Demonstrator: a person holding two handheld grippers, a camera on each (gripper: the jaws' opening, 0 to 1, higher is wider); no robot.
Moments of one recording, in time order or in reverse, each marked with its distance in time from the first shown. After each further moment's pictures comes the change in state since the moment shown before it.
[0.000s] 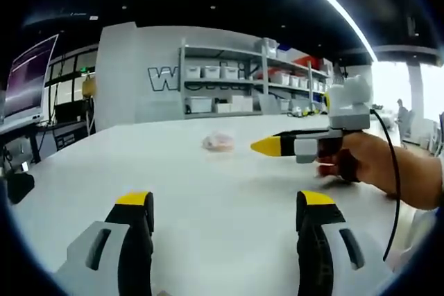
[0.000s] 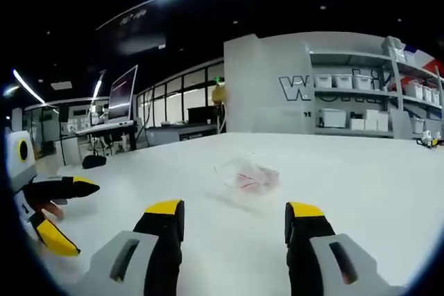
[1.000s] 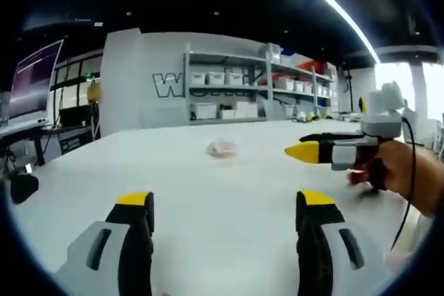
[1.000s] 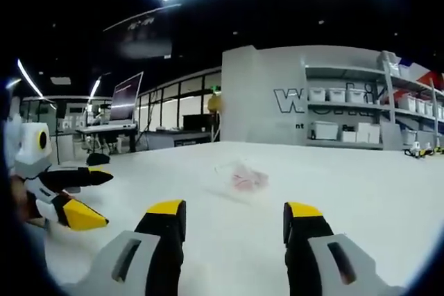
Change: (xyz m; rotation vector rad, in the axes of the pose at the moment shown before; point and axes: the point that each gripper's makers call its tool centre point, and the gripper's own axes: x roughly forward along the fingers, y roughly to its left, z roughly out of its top) left arm 0.000 0.005 0.007 0.005 -0.046 0.042; right arm -0.057 0.007 0.005 -0.051 -0.065 -0.047
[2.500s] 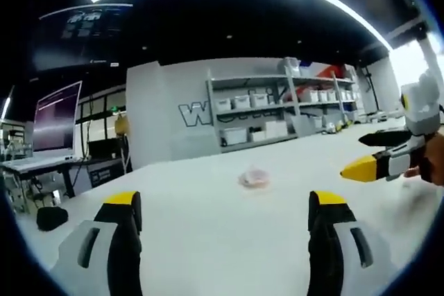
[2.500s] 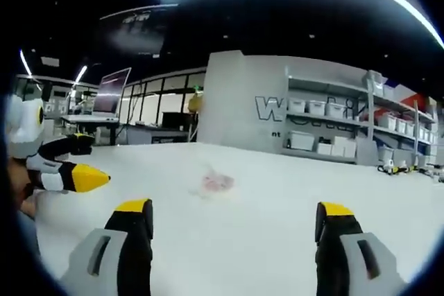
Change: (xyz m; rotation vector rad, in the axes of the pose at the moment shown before) left arm 0.000 0.025 0.044 0.119 -0.165 0.218; right arm -0.039 -0.032 0.017 -0.107 -0.024 -0.155
